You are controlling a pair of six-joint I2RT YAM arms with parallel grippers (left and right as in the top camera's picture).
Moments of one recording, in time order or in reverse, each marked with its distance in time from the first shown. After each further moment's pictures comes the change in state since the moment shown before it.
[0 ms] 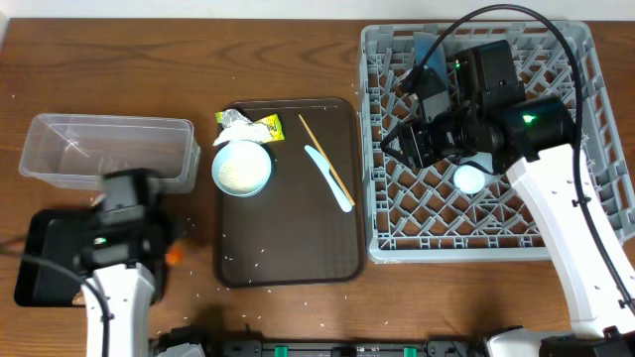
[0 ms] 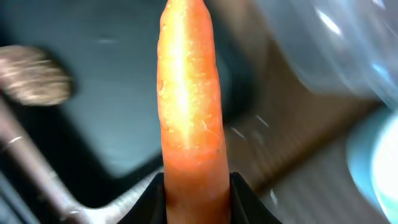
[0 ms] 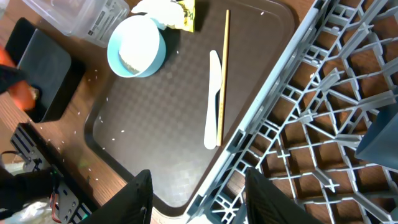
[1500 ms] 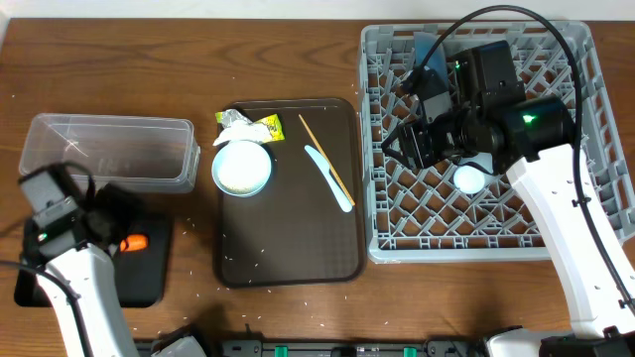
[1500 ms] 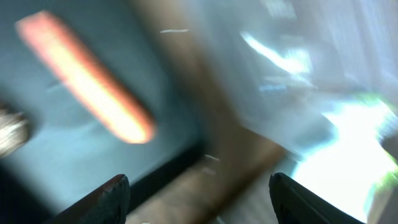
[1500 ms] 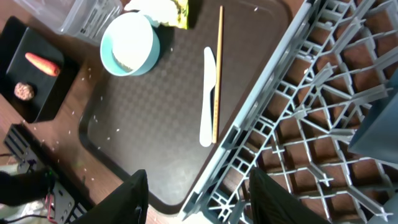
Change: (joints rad) left arm 0.253 0.104 0.134 0.117 0.386 0.257; right arm 0.000 0.000 0.000 -0.003 0.025 0.010
